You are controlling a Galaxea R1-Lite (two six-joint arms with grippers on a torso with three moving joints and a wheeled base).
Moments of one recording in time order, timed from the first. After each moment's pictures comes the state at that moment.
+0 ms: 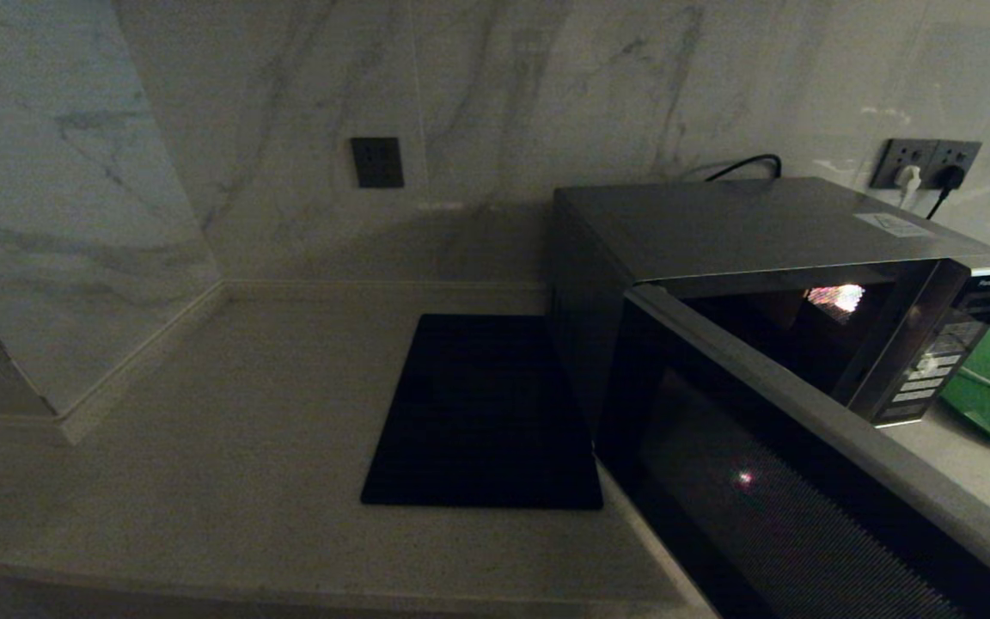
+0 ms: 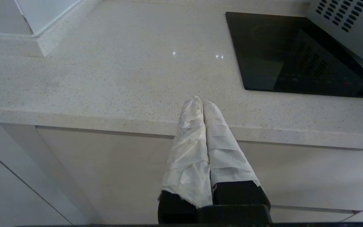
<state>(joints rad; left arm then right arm) 0.00 0.00 0.00 0.00 0.02 -0.07 -0.07 1.27 -1.64 1.48 0.25 0.48</state>
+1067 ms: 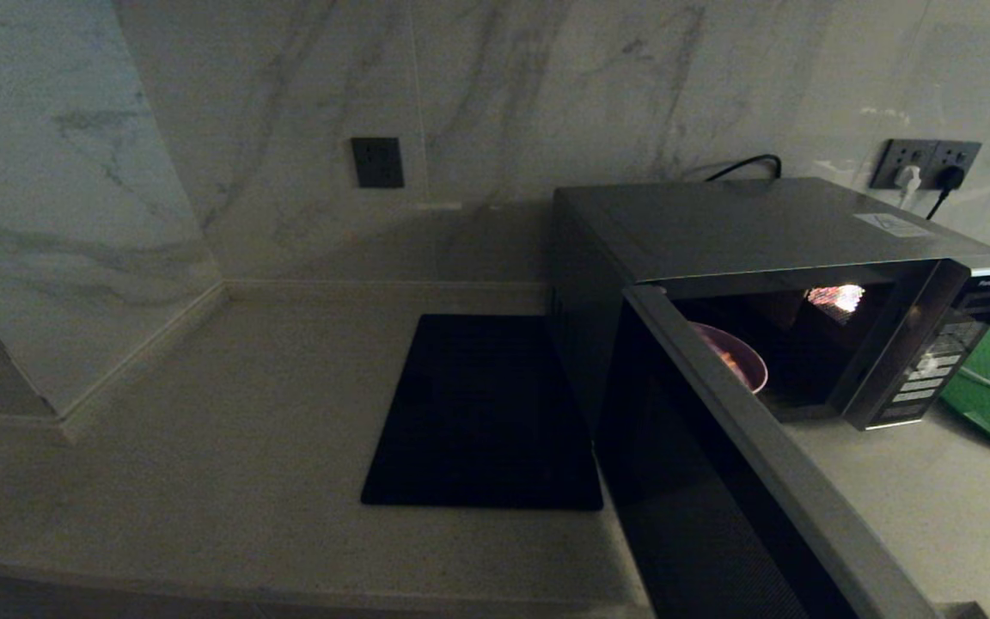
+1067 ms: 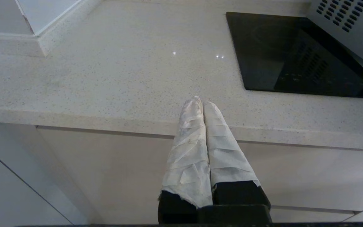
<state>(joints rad) 0.00 0.00 0.00 0.00 0.02 -0.07 -0.07 1.12 -1.50 1.31 0.13 0.46</state>
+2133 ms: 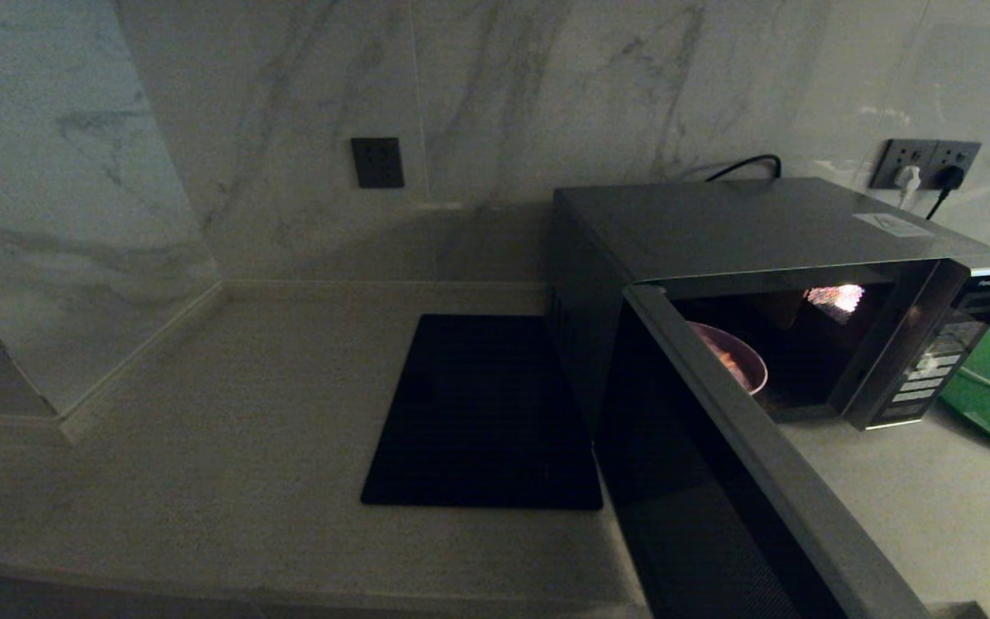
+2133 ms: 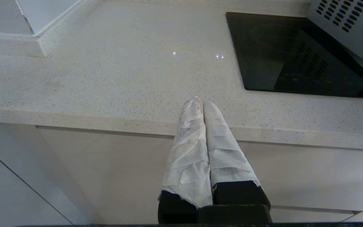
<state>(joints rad) 0.00 0.00 0.00 0.00 0.02 -0.07 -0.10 1.35 -1.21 0.53 -0.25 0.55</state>
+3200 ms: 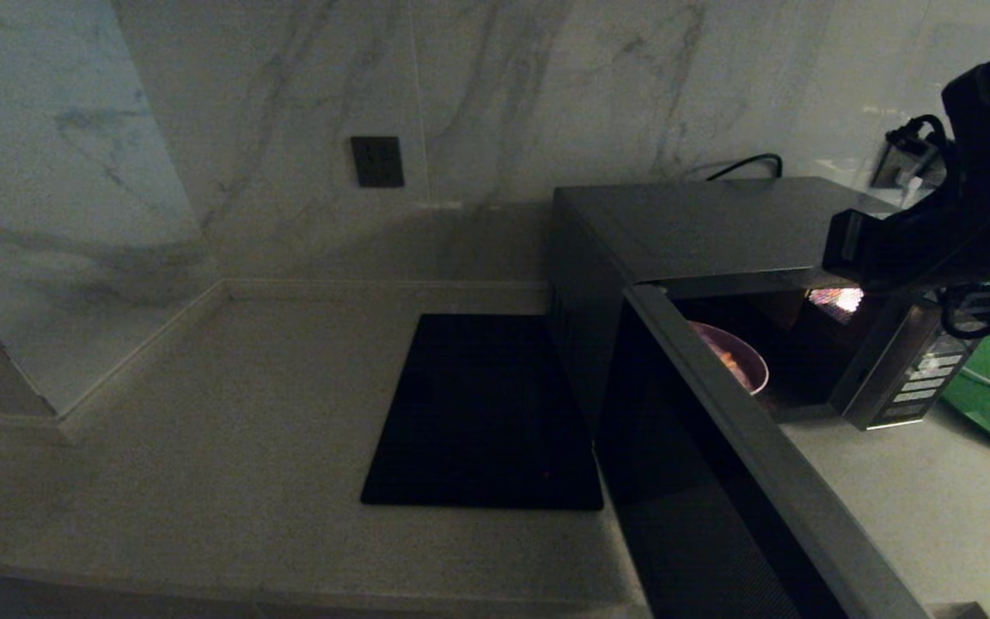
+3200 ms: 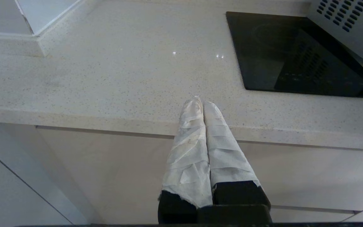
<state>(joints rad) 0.00 0.00 0.00 0.00 0.02 -0.07 0.14 1.72 -1.63 0.53 -0.03 0.43</state>
